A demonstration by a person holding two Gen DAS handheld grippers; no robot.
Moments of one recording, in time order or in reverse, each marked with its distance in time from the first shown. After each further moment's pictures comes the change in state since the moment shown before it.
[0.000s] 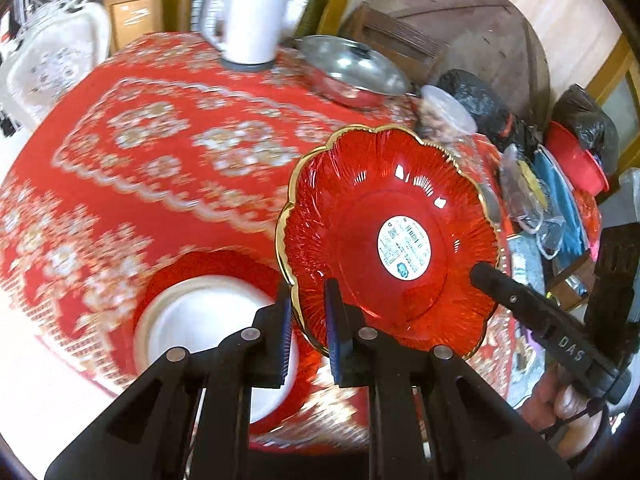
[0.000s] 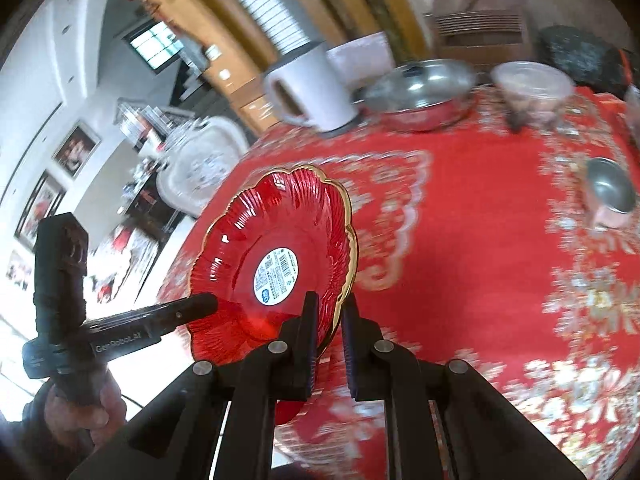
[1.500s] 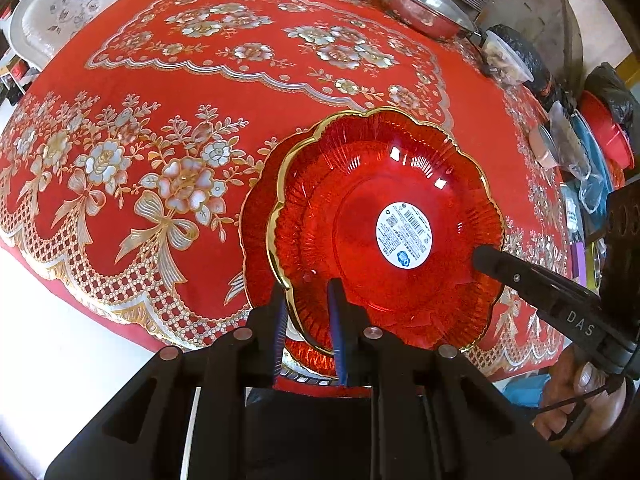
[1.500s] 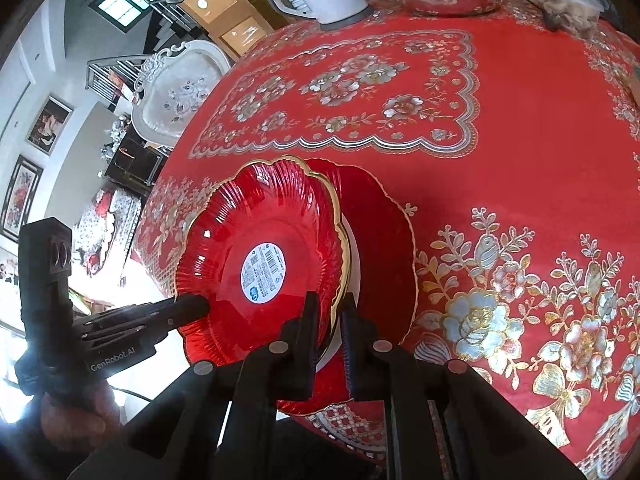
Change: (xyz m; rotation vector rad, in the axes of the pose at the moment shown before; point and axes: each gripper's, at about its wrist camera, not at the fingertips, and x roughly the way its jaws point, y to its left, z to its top) left arm 0.050 0.118 -0.074 -0.013 0.182 0.036; right arm 0.117 0.048 -0.087 0.072 0.225 -0.064
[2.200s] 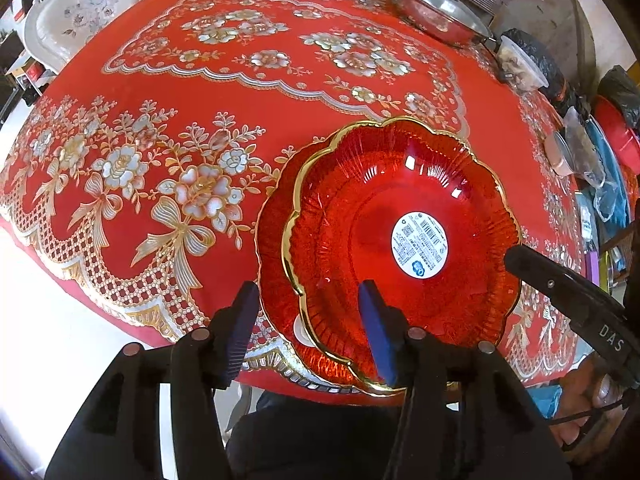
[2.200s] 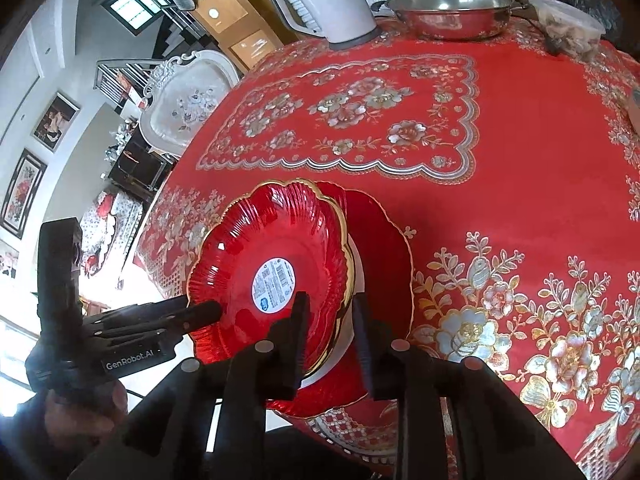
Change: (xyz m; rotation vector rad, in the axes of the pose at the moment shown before) left arm -0.002 -0.001 0.002 -0.017 -0.023 0.066; right arm -0.019 0.008 0.004 -0.042 -0.059 -0.006
